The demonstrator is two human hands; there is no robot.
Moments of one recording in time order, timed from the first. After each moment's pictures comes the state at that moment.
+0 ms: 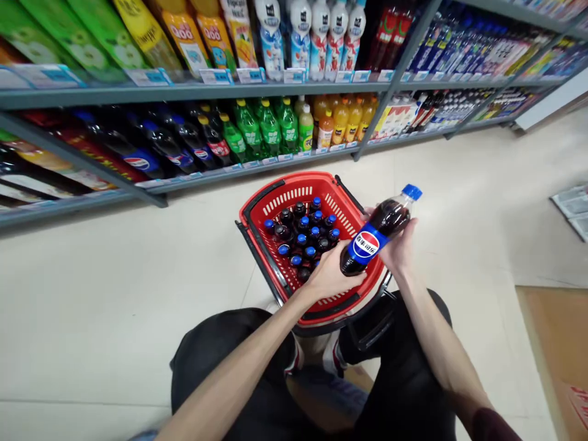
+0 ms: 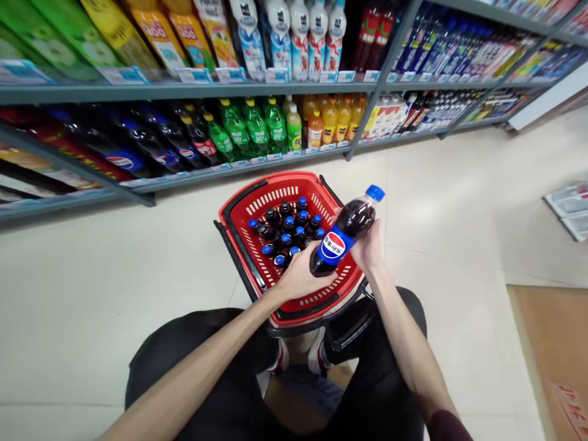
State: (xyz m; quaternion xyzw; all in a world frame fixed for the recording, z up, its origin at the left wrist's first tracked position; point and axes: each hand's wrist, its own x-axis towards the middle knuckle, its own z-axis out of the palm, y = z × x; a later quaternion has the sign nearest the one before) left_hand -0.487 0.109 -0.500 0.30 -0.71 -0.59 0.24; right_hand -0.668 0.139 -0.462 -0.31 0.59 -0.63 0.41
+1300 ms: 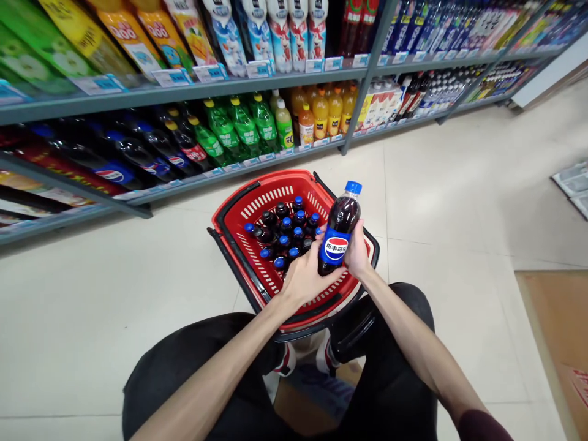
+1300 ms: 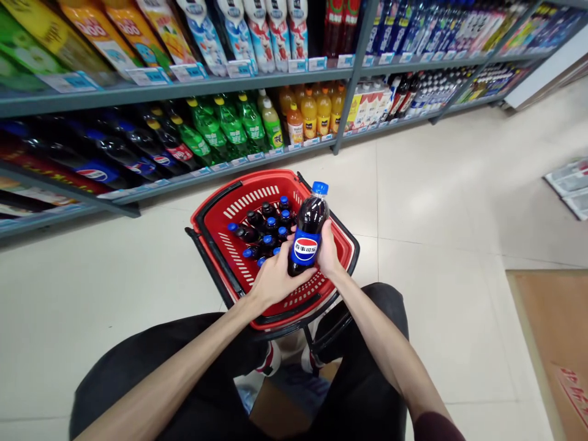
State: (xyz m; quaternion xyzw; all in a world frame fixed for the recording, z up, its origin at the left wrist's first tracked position) left_hand -0.505 0.115 -0.494 0.41 -0.81 -0.41 0.11; right_hand -0.652 0.137 -0.494 -0.18 0.44 -0.68 0.56
